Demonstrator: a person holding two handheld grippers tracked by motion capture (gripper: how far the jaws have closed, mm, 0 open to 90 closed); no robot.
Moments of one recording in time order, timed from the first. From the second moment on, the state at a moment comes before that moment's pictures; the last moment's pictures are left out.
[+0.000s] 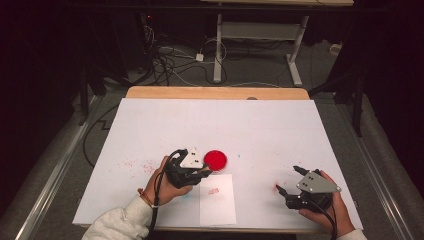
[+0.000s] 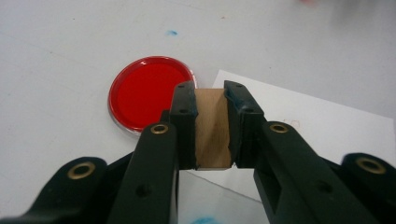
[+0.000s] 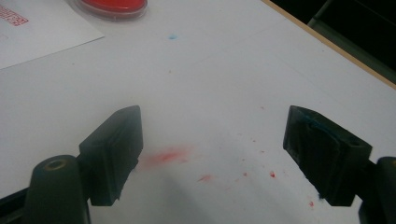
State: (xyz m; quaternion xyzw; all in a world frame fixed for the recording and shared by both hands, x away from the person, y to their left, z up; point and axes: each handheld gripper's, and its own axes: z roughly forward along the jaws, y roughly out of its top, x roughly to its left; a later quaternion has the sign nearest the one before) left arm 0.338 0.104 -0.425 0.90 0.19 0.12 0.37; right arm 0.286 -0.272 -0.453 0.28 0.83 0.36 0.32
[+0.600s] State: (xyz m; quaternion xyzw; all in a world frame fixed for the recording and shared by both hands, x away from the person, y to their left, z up) left arm 0.367 0.103 -0.418 0.90 0.21 0.12 0.37; right arm 0.287 -0.270 -0.455 0.28 0.83 0.36 0.32
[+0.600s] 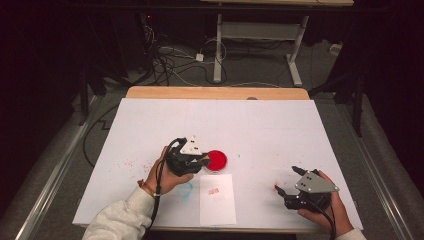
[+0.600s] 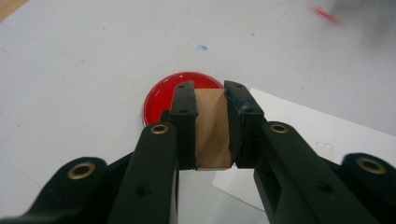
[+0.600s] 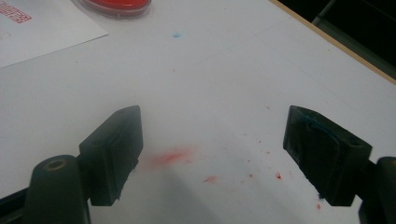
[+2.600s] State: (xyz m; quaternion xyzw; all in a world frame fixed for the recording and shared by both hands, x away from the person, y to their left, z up) left arm 0.406 0.065 -0.456 0.91 0.23 0.08 0.34; right arm 0.284 -0.271 -0.459 0.28 0.84 0.35 0.31
